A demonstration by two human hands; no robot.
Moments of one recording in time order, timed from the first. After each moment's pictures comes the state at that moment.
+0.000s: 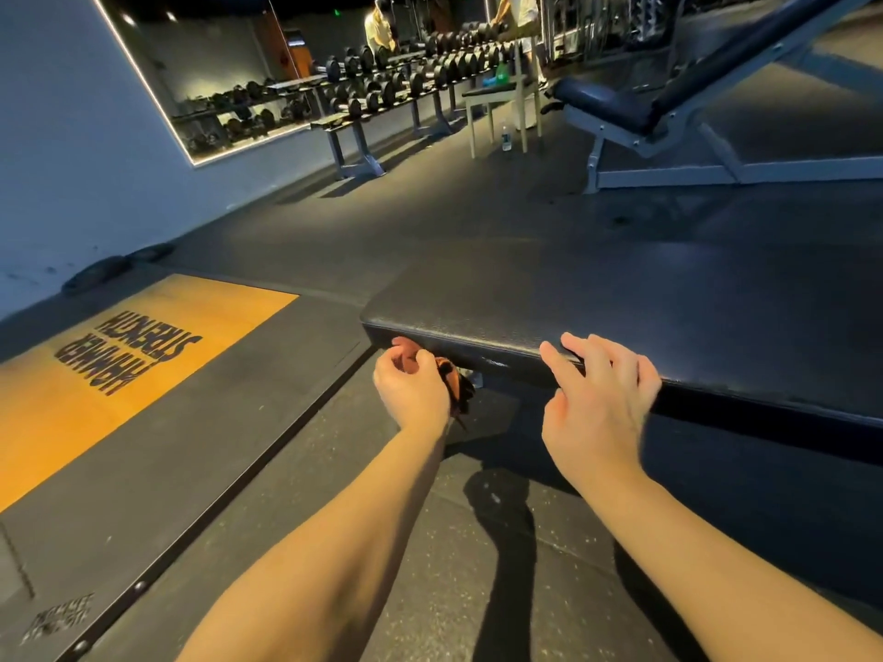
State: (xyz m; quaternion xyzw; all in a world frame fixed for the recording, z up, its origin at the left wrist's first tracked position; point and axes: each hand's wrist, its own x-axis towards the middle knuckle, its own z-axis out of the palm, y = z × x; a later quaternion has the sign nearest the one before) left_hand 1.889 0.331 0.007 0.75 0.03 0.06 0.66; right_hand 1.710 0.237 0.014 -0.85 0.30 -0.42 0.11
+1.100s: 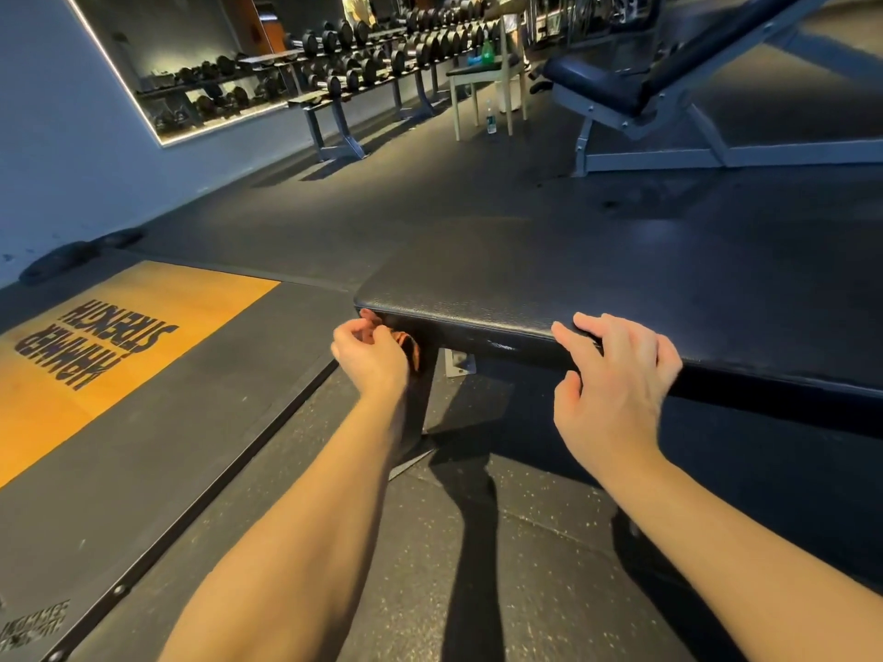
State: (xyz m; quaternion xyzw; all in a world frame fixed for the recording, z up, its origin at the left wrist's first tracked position) left_hand 1.922 0.357 0.038 0.75 0.04 0.10 0.65; right_hand 1.715 0.238 0.011 -0.84 0.31 -0.43 0.11
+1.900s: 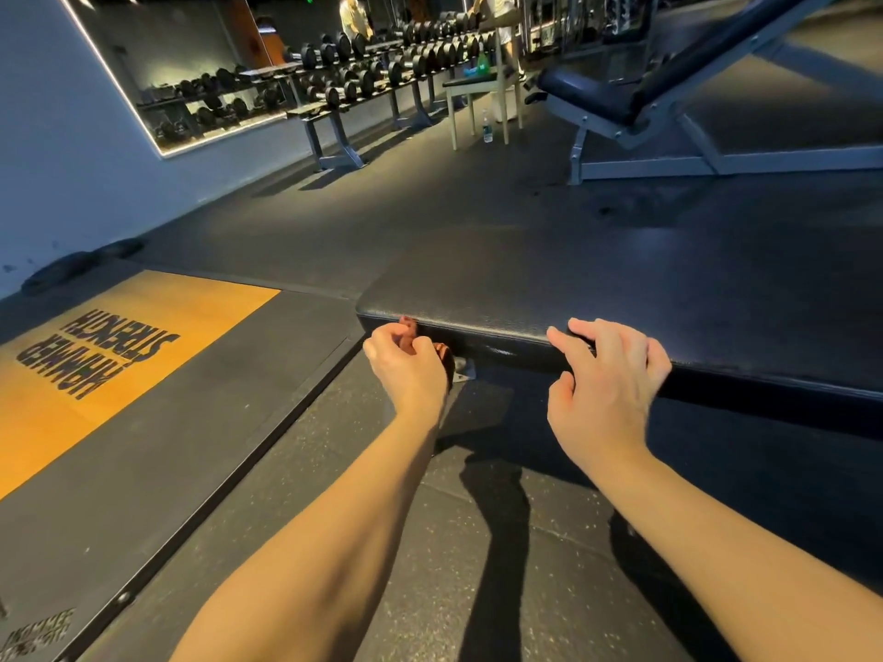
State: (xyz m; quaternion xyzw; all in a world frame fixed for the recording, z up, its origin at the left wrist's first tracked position) left_hand 1.878 0.339 0.039 0.77 -0.06 0.09 0.63; right_hand 1.719 0.240 0.015 -0.84 0.33 -0.42 0.11
